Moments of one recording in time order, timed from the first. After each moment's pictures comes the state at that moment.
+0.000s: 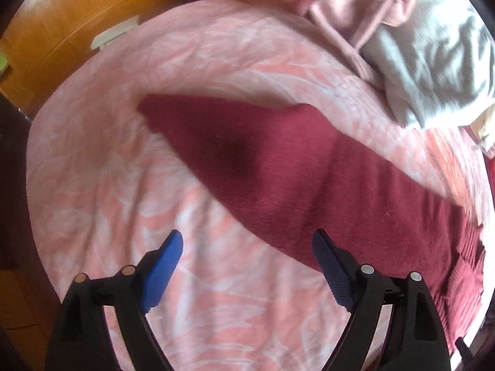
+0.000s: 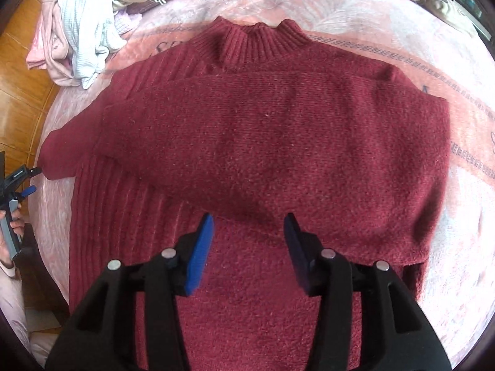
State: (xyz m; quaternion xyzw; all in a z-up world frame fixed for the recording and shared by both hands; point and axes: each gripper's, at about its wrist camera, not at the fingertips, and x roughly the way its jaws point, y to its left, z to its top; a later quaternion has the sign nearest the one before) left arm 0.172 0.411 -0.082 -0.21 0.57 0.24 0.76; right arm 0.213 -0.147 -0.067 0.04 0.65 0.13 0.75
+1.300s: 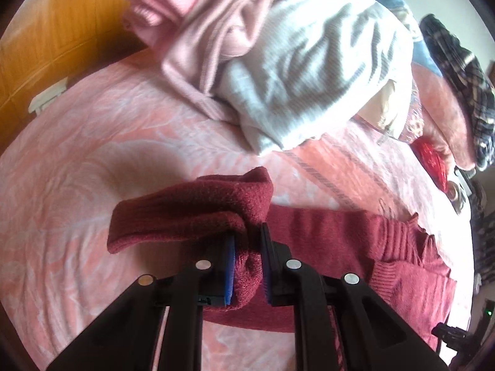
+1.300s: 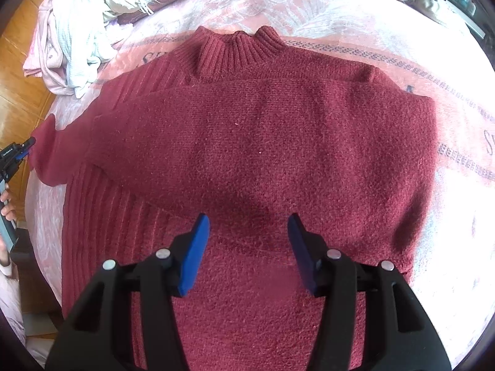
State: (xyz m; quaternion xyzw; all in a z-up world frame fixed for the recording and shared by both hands) left arm 0.230 0.271 -0.031 -0.16 0.47 0.08 0.87; right arm 0.211 -0.187 -0.066 0.05 0.63 0.12 0.76
